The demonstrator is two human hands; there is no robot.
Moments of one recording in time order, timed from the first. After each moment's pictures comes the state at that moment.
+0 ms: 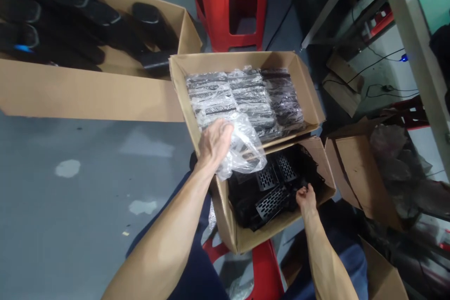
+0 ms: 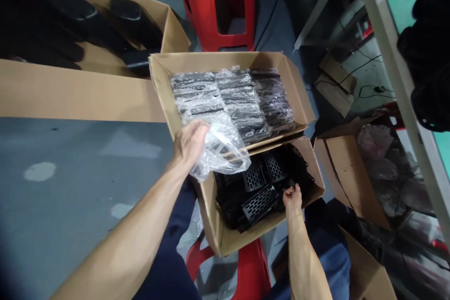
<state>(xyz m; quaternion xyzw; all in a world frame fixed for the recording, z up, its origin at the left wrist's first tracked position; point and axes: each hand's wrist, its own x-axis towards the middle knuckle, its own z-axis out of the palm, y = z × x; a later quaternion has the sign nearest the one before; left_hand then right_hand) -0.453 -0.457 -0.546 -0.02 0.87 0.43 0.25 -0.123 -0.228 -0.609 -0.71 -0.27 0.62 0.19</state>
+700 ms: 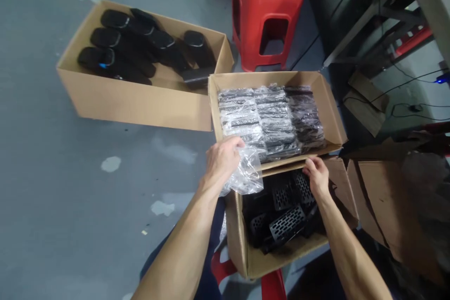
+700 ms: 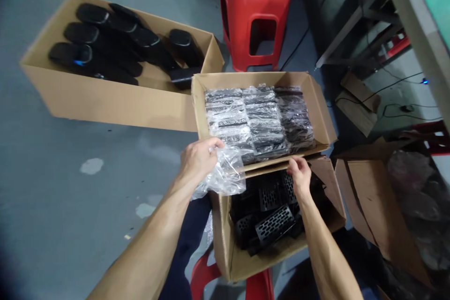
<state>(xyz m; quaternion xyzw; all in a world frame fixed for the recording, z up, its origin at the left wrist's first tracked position) -0.475 -0.500 -0.570 0.08 0.92 0.31 0.23 -0.299 -0.216 -0.614 -0.51 -0.70 0.50 0.02</state>
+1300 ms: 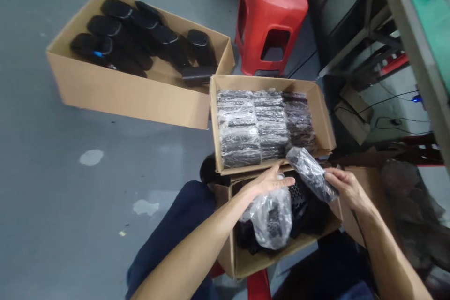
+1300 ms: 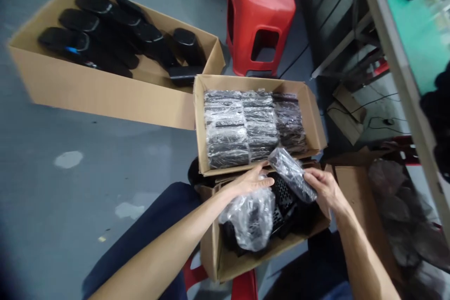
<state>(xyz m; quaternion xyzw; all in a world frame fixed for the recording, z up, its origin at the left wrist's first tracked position) -0.395 -0.424 -0.584 0.08 0.50 0.67 0.55 -0.306 -0.192 -0.447 -0.38 -0.76 0.50 -0.17</state>
